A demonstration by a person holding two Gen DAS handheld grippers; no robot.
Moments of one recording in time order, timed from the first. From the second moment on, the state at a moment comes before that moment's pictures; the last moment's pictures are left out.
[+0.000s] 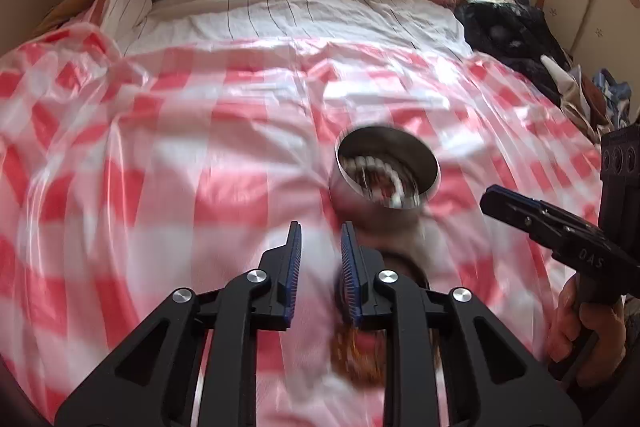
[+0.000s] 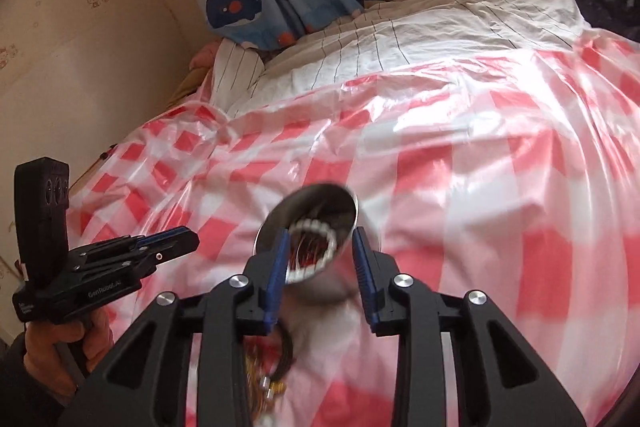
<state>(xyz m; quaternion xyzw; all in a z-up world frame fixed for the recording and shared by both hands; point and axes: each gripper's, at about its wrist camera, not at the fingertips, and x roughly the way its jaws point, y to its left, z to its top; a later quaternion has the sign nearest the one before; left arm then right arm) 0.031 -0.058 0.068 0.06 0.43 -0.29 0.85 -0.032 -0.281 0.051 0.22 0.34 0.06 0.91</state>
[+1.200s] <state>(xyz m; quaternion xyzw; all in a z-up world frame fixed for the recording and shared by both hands) -0.018 -0.041 0.044 0.08 0.43 -0.28 0.86 -0.068 -0.185 0.006 0.10 0.42 0.09 0.90</state>
